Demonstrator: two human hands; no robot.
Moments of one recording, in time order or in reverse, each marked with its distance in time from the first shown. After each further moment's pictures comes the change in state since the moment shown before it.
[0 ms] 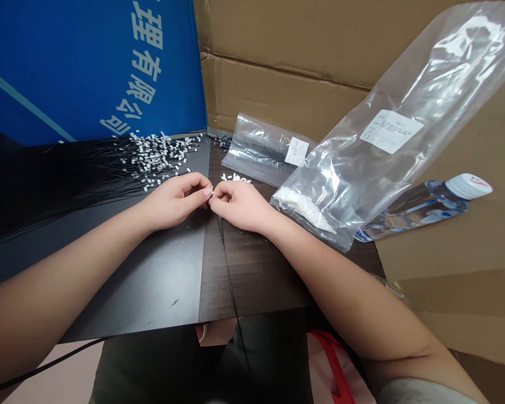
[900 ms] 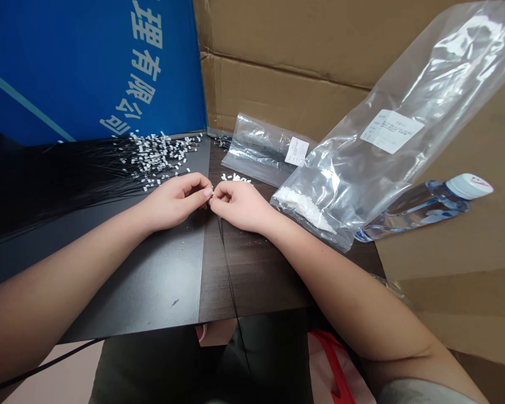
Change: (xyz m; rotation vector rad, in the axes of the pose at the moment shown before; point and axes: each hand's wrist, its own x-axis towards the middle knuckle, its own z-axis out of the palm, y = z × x) left_hand 0.000 0.001 0.000 0.024 -0.004 0.001; right_hand 0.001 0.003 0.000 0.001 0.000 -0.018
